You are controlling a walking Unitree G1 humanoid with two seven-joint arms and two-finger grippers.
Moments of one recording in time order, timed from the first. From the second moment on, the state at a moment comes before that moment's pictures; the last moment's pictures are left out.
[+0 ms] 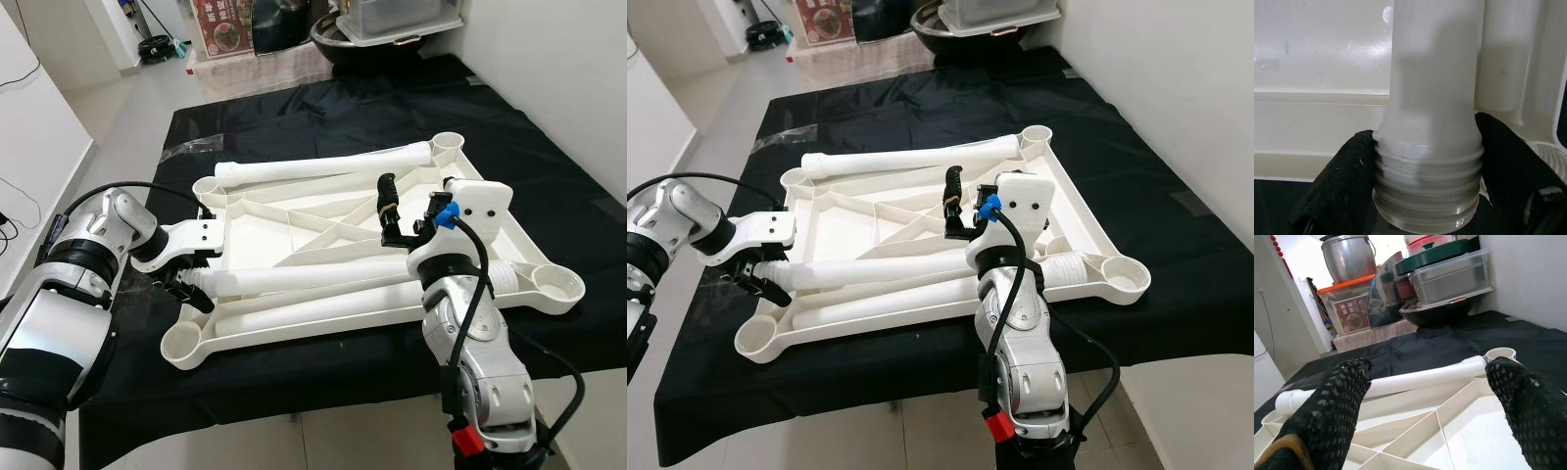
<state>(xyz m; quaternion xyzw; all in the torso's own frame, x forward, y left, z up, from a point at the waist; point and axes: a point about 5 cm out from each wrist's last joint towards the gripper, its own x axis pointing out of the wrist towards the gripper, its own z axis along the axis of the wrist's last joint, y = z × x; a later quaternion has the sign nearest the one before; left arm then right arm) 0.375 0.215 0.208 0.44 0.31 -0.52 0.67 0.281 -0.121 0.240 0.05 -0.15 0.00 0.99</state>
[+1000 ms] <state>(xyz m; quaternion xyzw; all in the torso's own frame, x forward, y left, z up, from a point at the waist) 0.366 0.227 0.185 0.39 0.08 -0.38 0.83 0.301 -0.130 0.269 0.07 -0.21 0.01 0.98</state>
